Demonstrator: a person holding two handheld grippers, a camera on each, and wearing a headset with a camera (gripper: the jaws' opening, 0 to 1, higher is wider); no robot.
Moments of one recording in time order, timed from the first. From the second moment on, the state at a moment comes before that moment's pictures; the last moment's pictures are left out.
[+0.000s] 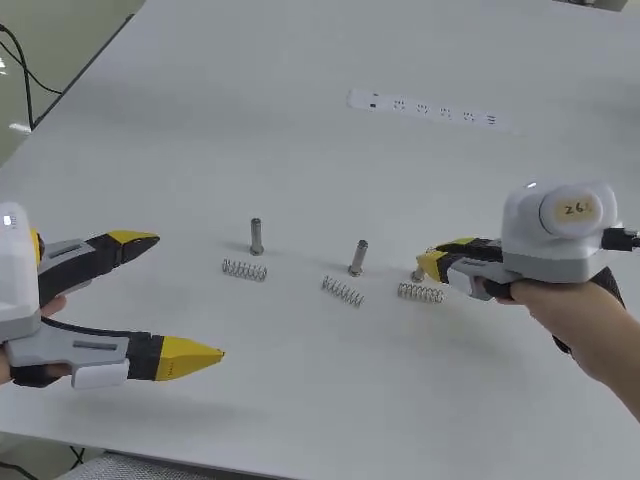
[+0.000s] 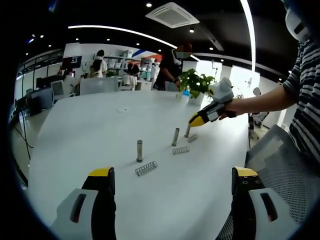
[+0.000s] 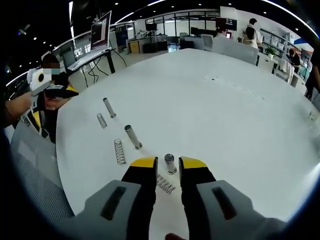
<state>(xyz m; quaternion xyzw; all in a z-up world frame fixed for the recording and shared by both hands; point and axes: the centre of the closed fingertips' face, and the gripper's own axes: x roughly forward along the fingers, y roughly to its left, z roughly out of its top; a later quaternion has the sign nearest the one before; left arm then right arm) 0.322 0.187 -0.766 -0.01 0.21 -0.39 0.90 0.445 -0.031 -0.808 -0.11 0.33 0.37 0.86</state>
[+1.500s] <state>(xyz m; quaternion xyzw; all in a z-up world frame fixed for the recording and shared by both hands) 0.321 0.185 -0.768 -0.01 0.22 -0.40 0.89 0.409 -0.037 -0.807 -0.25 0.32 0.49 0.77</state>
